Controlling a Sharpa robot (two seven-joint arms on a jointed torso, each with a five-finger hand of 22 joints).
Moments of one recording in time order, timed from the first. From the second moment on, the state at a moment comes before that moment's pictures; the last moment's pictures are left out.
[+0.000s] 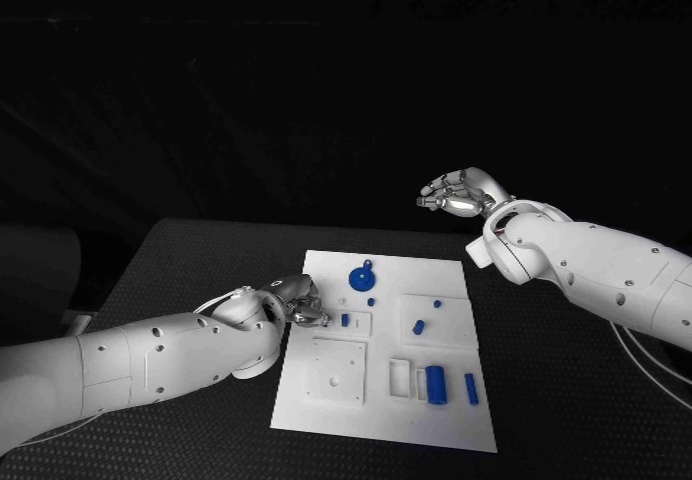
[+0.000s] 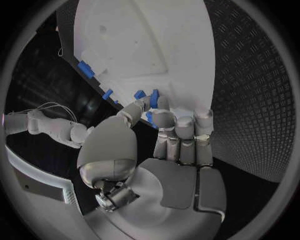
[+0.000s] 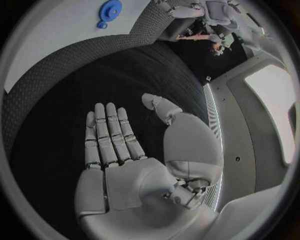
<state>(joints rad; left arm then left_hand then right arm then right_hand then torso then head) 1.15 -0.65 -0.23 1.36 -1.28 -0.40 -0.35 1.00 -0.16 0.61 -0.21 0.38 1.15 0.05 0.57 0.74 1.40 -0.07 1.12 0.56 1.16 -0.13 1.46 0.66 0.08 0.98 -0.14 1.15 1.31 1.24 -0.63 0.02 1.11 -0.80 -0.41 0.12 0.99 -0.20 0.58 -0.15 0.51 0.79 0.20 0.31 0.38 0.89 0.18 0.44 0.07 0.78 0.18 0.48 0.44 0.19 0.53 0.22 0.22 1.29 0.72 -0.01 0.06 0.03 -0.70</state>
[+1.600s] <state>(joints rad) 1.18 -0.71 -0.13 1.35 -0.08 -0.26 0.10 0.98 -0.12 0.59 -0.17 0.05 1.16 0.00 0.52 0.75 1.40 -0.10 1.05 0.50 1.17 -0.17 1.41 0.63 0.09 0.95 -0.14 1.11 1.31 1.16 -0.61 -0.02 1.29 -0.94 -0.35 0.11 1.06 -0.19 0.58 -0.25 0.26 0.82 0.20 0.34 0.38 0.95 0.15 0.45 0.07 0.80 0.16 0.51 0.43 0.19 0.59 0.22 0.18 1.31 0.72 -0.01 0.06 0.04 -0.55</state>
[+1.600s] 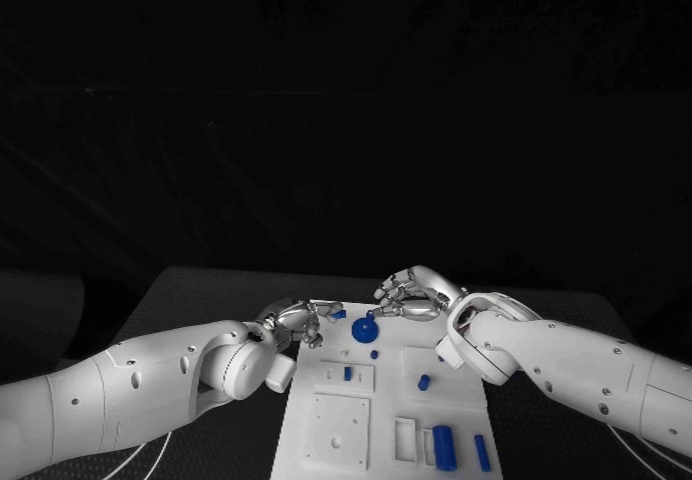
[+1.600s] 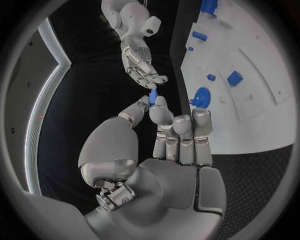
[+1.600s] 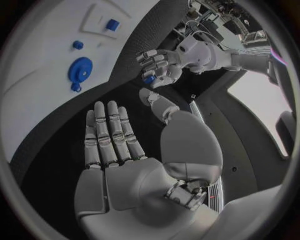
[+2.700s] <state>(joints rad) 1.18 -0.71 -0.13 1.36 -0.03 -0.17 0.15 0.98 -0.11 0.58 -0.17 0.05 1.16 0.00 0.50 0.76 1.39 -0.09 1.04 0.50 1.17 -0.17 1.41 0.63 0.09 0.94 -0.13 1.11 1.31 1.15 -0.59 -0.02 1.34 -0.90 -0.34 0.11 1.04 -0.17 0.55 -0.26 0.19 0.82 0.20 0.34 0.38 0.95 0.14 0.45 0.07 0.81 0.16 0.51 0.43 0.19 0.60 0.22 0.17 1.31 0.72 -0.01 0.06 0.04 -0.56</state>
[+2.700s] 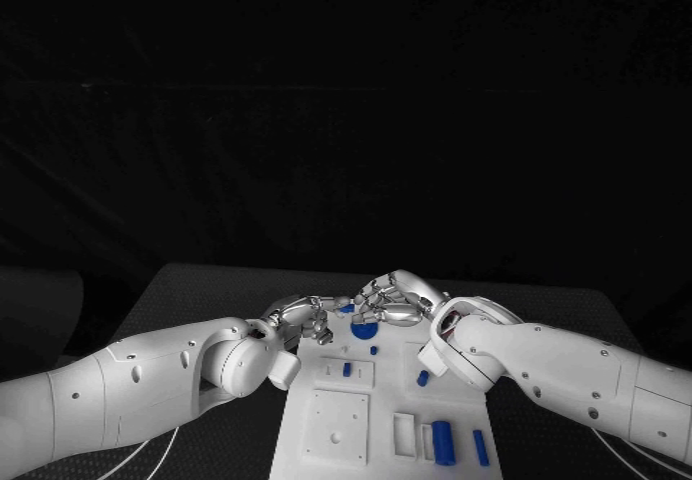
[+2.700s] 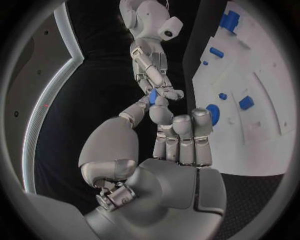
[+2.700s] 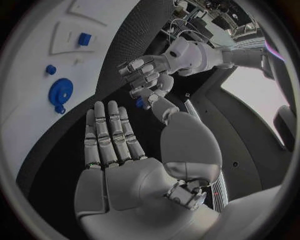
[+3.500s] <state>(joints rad) 1.18 -0.70 -0.13 1.36 -0.06 -0.17 0.14 0.99 -0.11 0.58 -0.17 0.05 1.15 0.00 0.50 0.76 1.39 -0.10 1.04 0.50 1.17 -0.17 1.41 0.63 0.09 0.94 -0.13 1.11 1.31 1.15 -0.59 -0.02 1.35 -0.88 -0.33 0.13 1.05 -0.11 0.61 -0.24 0.15 0.87 0.17 0.35 0.38 1.00 0.12 0.46 0.07 0.83 0.15 0.52 0.43 0.20 0.62 0.22 0.15 1.31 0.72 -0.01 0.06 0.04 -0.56</state>
